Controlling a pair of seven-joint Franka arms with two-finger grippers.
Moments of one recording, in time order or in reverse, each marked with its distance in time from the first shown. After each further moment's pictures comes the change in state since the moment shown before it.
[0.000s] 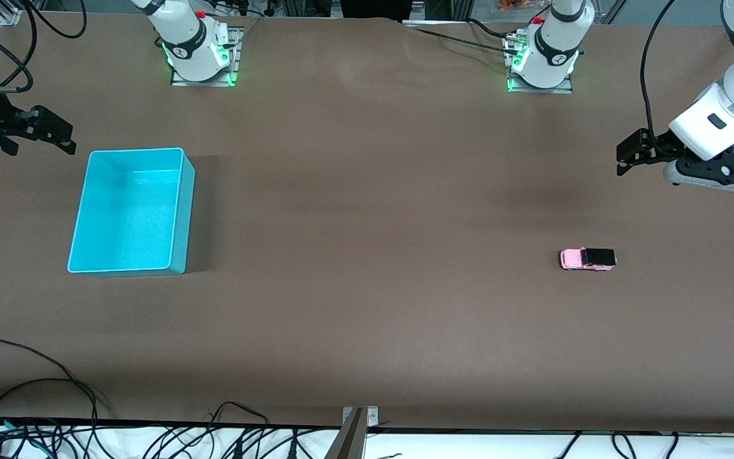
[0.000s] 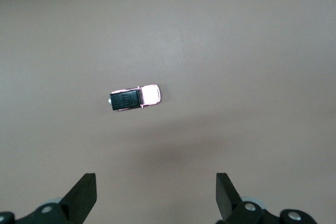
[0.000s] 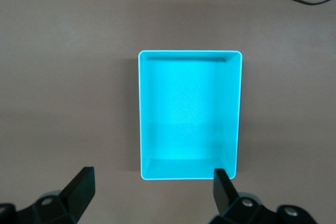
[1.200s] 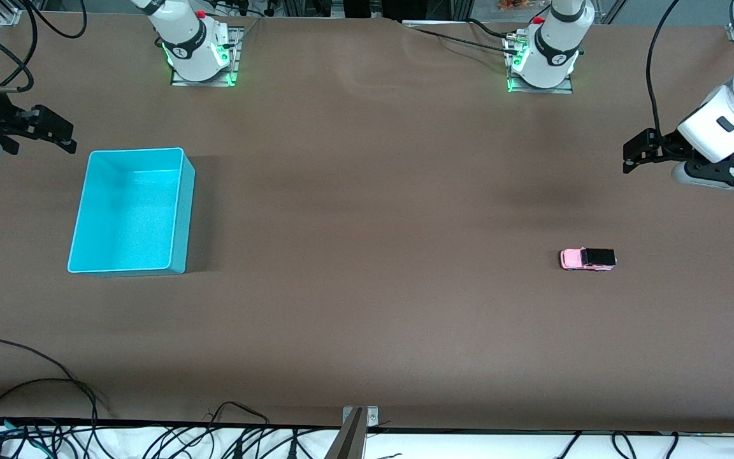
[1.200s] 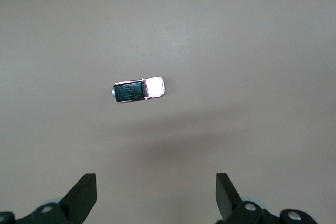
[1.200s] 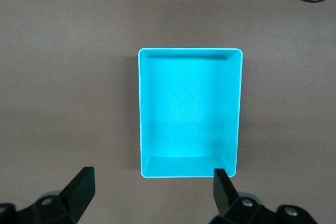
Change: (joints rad) left arm 0.016 0.002 0.006 0.000 0.000 -0.022 -0.001; right arm 0.000 0.000 0.000 0.000 0.000 -0.008 0.000
